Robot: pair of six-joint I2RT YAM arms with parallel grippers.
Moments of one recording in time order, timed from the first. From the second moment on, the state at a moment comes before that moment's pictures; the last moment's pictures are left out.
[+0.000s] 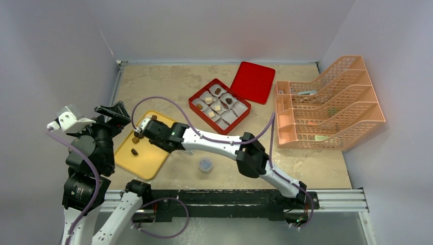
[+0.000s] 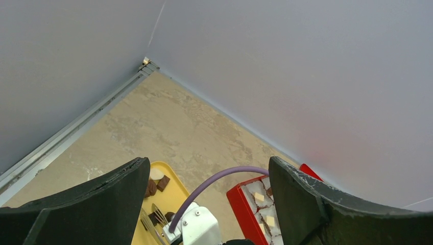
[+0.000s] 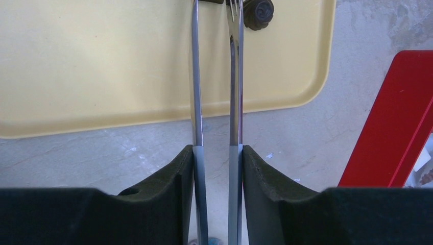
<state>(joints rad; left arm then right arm) -0.28 0.46 1.08 -0.59 -0.61 -0.51 1.25 2.39 2.24 -0.85 0.36 0.02</state>
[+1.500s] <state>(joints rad) -0.28 0.48 0.95 -0.59 -0.56 -0.54 1.18 2.01 1.86 -0.83 0.36 0.16</state>
